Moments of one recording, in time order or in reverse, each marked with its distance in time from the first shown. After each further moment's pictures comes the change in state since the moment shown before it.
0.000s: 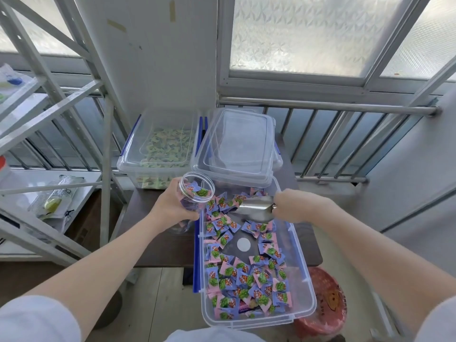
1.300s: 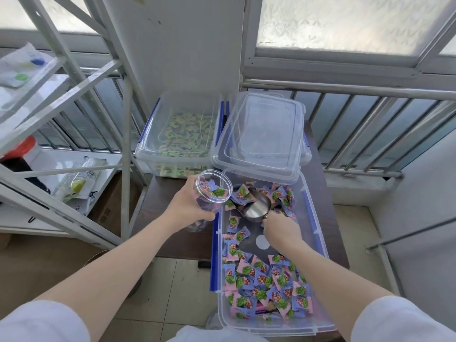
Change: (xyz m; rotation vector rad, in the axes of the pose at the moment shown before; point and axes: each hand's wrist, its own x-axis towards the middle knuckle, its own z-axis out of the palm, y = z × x) left_hand 0.004 -0.014 0.000 -0.013 -0.031 -0.091; right_hand 0.088 -0.050 0.117 0.158 0.226 0.147
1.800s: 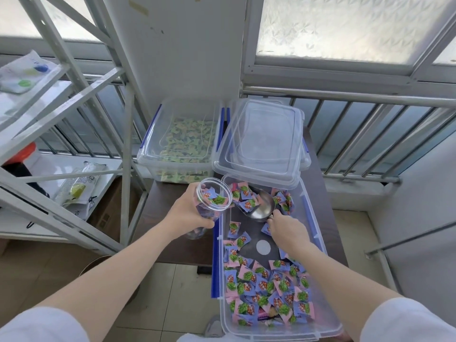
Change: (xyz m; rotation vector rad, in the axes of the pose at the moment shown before) left_hand -0.002 -0.005 -0.003 0.044 -0.036 0.016; right_hand 0.001 0.014 -0.007 0.006 0.090 -0.086
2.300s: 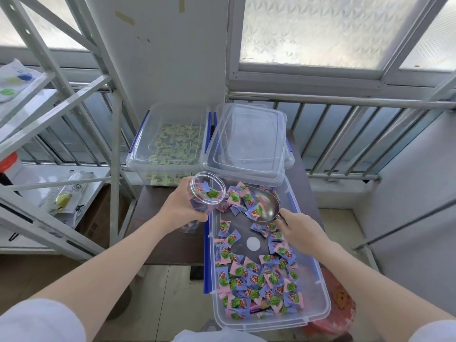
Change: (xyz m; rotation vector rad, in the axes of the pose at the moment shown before) left_hand -0.002 0.018 -0.001 0.009 -0.002 0.051; right_hand -0.045 0.042 -0.036 0.226 0.022 -0.055
